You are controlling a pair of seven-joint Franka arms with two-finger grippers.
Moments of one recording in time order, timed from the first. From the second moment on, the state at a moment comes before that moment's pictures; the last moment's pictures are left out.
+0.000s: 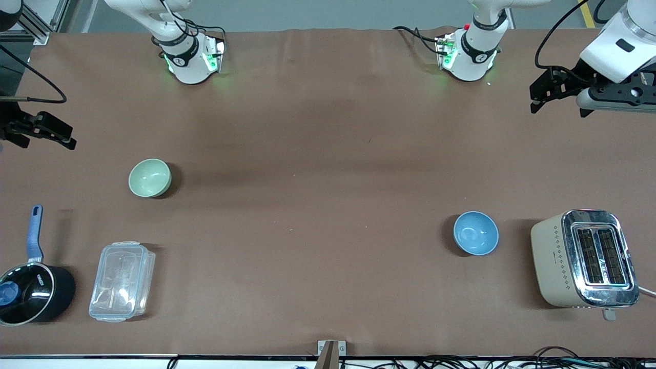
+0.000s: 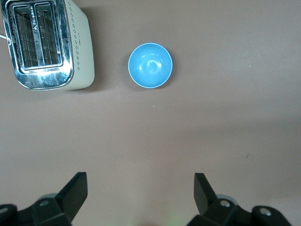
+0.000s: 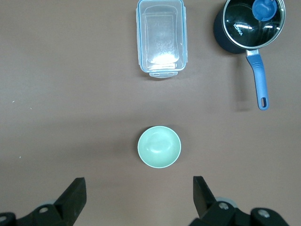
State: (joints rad) left arm -0.05 -0.13 -0.13 -1.65 0.01 1.55 -0.04; right arm -0.01 0.00 -0.02 -1.56 -0.03 1.59 0.01
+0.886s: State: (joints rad) left arm 0.02 0.26 -0.13 -1.71 0.04 1.91 -0.03; right arm -0.01 0.00 -0.02 -1.56 -0.03 1.57 0.00
